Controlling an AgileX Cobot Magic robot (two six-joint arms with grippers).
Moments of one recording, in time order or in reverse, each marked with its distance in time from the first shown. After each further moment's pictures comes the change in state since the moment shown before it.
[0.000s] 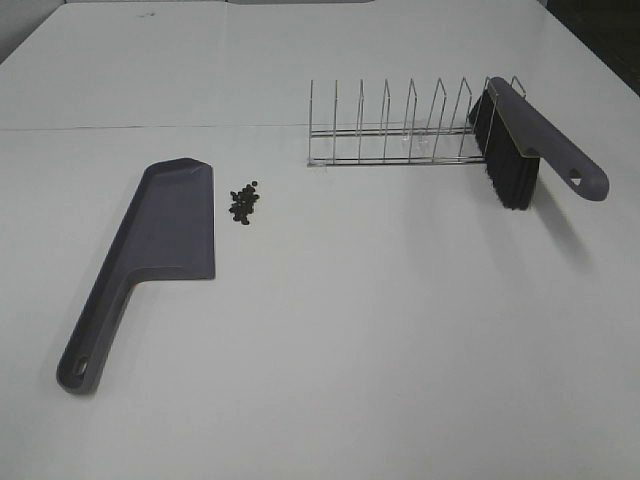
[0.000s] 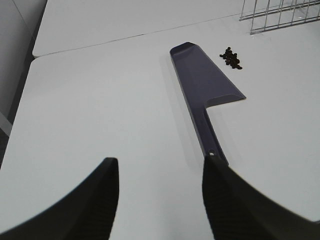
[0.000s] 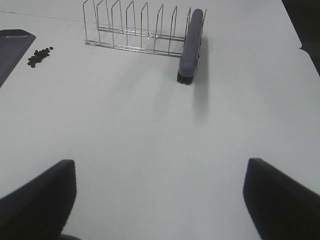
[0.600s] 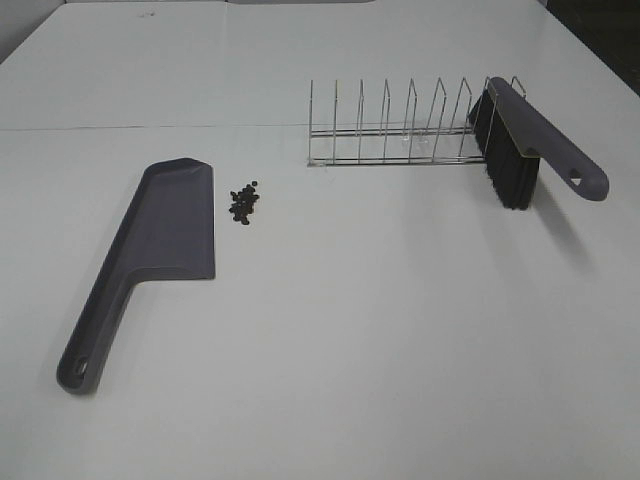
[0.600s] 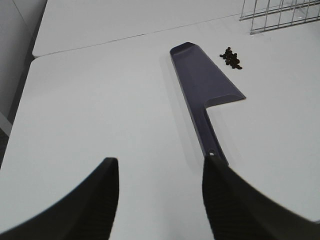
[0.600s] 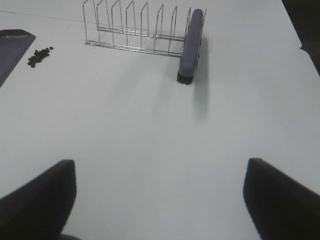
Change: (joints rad) left arm 0.000 0.000 0.000 0.000 0.000 0.000; right arm 0.000 0.000 0.000 0.000 0.000 0.000
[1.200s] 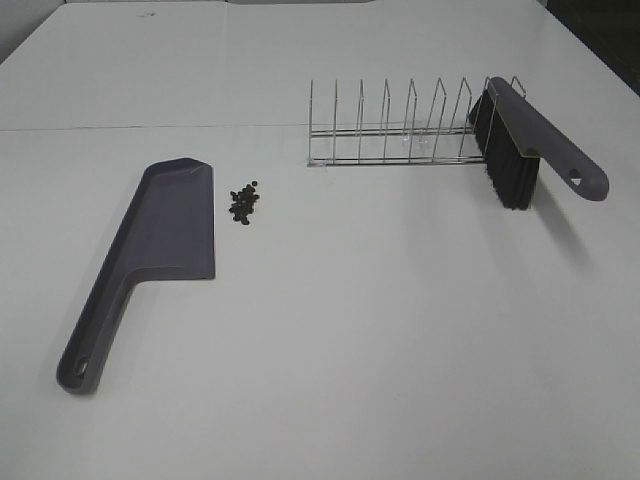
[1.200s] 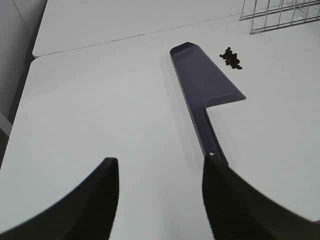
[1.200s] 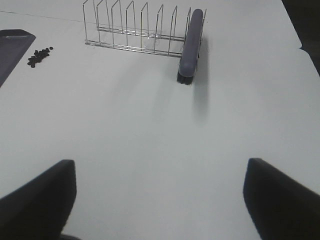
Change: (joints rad) left arm 0.000 0.000 0.000 0.000 0.000 0.000; right arm 0.000 0.000 0.000 0.000 0.000 0.000
